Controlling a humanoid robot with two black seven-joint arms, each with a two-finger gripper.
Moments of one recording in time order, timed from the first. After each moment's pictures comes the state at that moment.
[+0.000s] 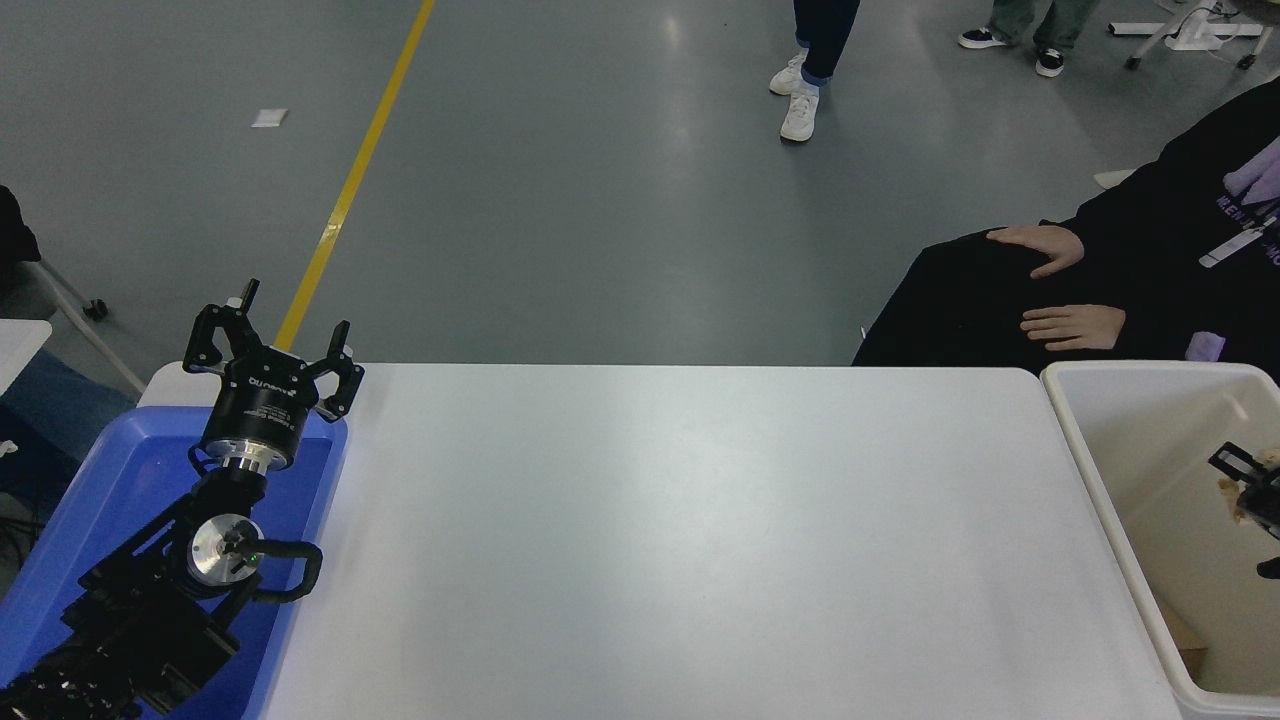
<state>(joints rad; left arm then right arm) -0.54 0.25 -0.94 -0.52 0.01 -0.56 -0.50 0.86 -0.49 -0.80 0.32 -0.08 -0.08 -0.19</state>
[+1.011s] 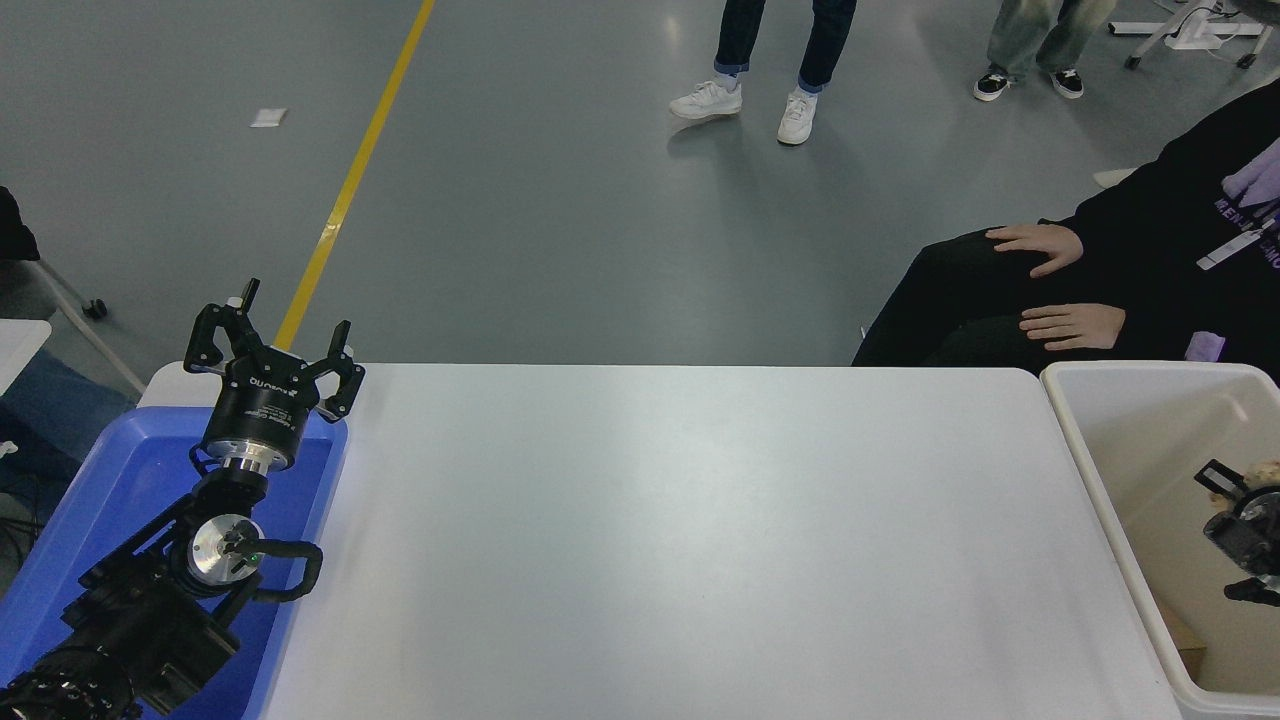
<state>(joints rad) -0.54 0.25 -0.94 -0.52 0.01 -0.56 -0.50 0.78 -0.44 -0.77 0.21 -0.08 -0.11 -0.19</state>
